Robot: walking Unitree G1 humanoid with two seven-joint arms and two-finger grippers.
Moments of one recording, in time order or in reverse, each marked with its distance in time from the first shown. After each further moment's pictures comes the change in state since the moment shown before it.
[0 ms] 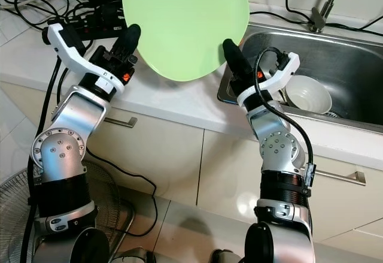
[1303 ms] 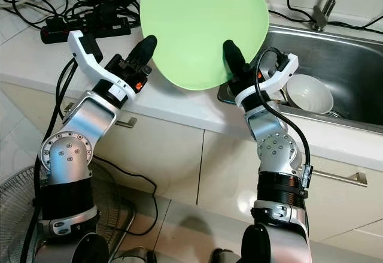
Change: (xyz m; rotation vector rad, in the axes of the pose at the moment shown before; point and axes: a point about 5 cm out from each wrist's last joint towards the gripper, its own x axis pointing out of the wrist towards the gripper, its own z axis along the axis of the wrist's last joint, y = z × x) left arm 0.001 -0.002 -0.023 0.003 0.110 0.004; right arm 0.000 0.002 -0.001 0.038 -0.023 0.007
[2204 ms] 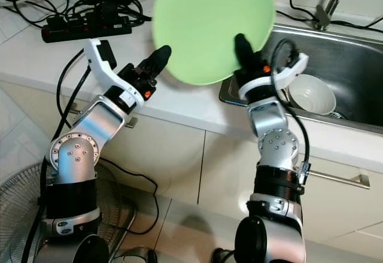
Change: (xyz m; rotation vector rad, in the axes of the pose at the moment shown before) left arm 0.003 0.000 -0.013 0.056 0.094 -0.005; right arm 0.008 -0.009 0.029 0.167 -0.218 -0.098
